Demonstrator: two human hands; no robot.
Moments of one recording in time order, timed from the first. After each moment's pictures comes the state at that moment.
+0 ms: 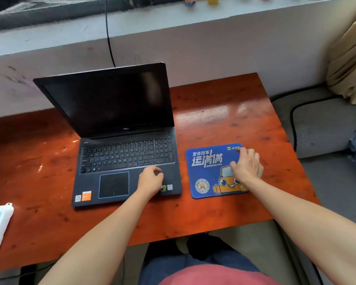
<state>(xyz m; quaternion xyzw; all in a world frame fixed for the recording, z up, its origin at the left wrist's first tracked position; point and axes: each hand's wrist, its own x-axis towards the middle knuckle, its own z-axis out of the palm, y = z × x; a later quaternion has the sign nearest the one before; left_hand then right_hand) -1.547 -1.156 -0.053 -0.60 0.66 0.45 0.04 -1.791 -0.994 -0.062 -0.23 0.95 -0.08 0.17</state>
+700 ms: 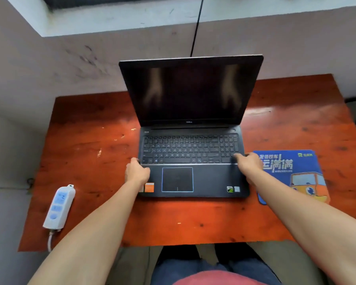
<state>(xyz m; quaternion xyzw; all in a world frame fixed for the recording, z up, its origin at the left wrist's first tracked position) -1.358 -1.313 -0.051 -0.72 0.60 0.34 0.04 -1.645 -1.158 -0.080 -0.04 0.91 -0.22 0.33</state>
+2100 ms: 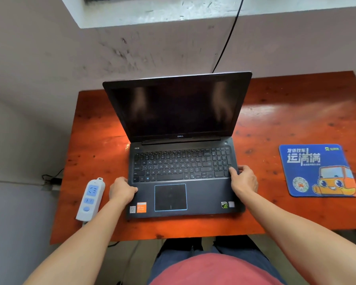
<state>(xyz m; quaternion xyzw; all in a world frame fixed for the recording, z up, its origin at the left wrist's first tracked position) -1.193 -1.336 -0.063 -0.74 0.58 0.33 0.09 -1.498 -1.163 -0.092 -0.09 0.94 -0.21 0.26</state>
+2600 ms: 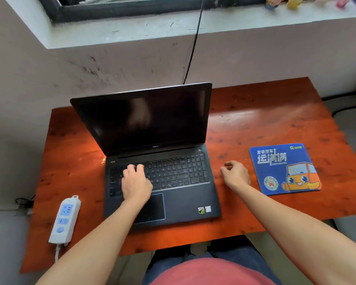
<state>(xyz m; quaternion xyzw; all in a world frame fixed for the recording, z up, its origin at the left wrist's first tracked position) -1.311 -1.299 -0.039 -0.58 0.80 0.15 0.07 -1.559 -1.145 -0.063 -0.13 0.93 -0.21 0.28</state>
